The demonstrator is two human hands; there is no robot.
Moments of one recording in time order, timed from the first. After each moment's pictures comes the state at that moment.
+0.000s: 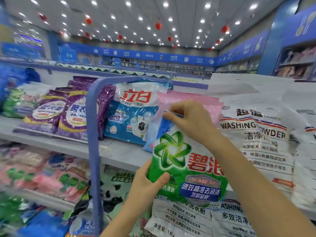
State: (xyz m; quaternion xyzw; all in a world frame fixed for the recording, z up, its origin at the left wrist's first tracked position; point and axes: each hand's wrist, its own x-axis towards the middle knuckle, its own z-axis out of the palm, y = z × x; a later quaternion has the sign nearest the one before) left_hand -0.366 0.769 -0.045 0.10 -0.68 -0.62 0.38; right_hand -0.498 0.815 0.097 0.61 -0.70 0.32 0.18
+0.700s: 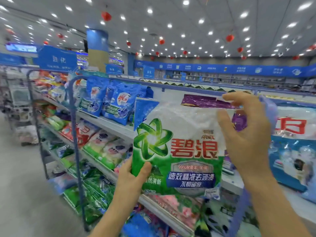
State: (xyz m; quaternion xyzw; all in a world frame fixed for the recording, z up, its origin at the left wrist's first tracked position) left_hand -0.066 0.537 -0.016 0.31 -0.56 -0.50 0.59; right_hand -0.248 0.599 0.090 0.58 -0.48 0.61 0.24
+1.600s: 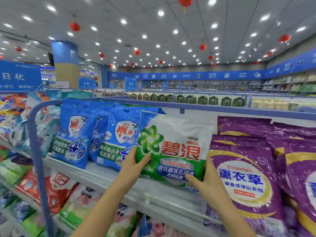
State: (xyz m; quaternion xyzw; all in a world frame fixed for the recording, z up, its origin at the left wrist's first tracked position) left_hand -0.062 0.114 0.015 0.28 -0.70 -0.51 0.42; right_hand -0.224 0.256 0.001 0.48 -0.68 0.55 -0.11
